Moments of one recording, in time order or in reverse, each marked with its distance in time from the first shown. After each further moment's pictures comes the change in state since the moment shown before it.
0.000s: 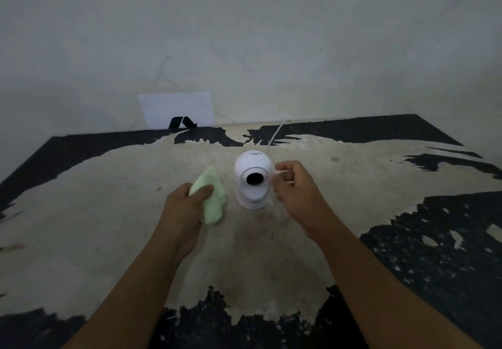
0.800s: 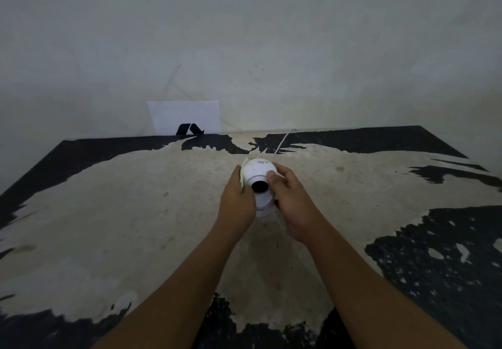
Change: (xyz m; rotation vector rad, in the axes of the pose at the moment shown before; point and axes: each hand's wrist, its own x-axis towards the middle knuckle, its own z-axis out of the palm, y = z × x) left_hand 0.007 -0.008 0.067 0.388 -0.111 0.381; right_hand 0.026 0.017 0.026 0.308 -0.042 0.078
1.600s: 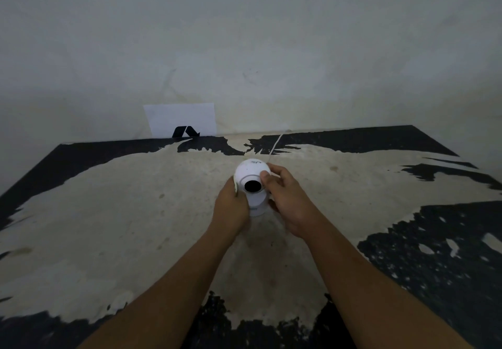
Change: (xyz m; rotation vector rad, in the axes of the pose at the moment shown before) left_hand -0.002 -0.013 0.001 0.047 -0.005 -0.011; right_hand -0.002 -0.007 -0.007 -0.053 -0.030 0.013
